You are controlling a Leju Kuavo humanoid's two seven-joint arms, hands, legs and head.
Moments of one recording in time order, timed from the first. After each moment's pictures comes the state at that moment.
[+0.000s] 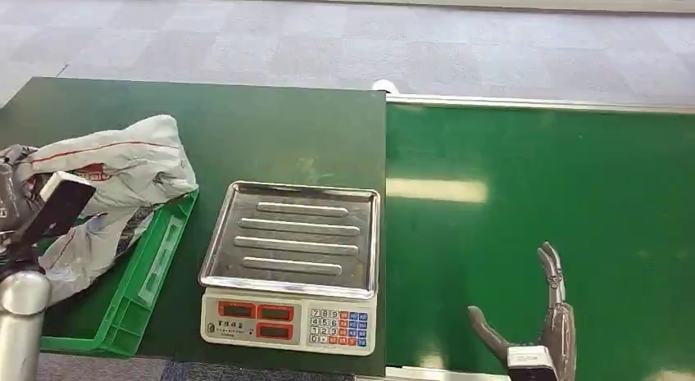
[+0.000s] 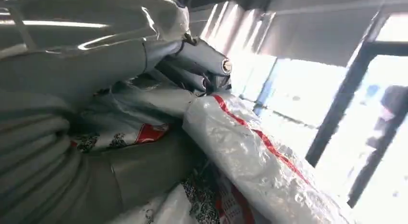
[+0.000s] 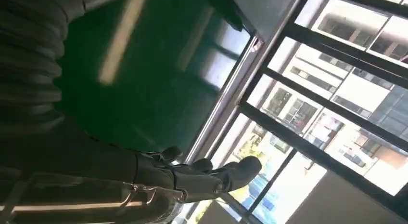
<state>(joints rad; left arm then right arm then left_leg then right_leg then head) -0.27 0.32 0.24 -1.46 -0.88 0.33 -0.11 0.32 0.07 0.10 -1.79 0.48 -0.19 -0.42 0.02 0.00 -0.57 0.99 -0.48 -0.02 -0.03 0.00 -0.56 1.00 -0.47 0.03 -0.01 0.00</state>
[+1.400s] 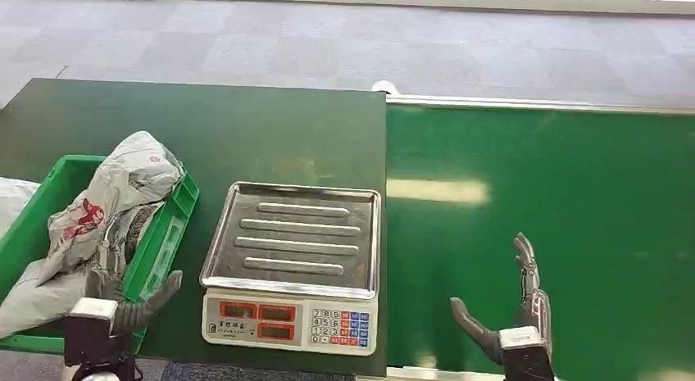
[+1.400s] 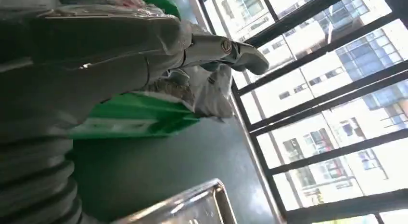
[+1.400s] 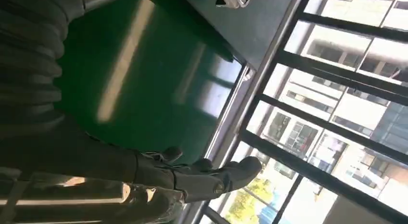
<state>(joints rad) 0.18 -0.07 0.08 -1.67 -0.25 0.27 -0.55 0.27 0.08 0.13 -1.73 0.38 -0.11 -0.40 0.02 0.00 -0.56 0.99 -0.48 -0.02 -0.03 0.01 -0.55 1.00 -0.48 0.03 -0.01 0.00</state>
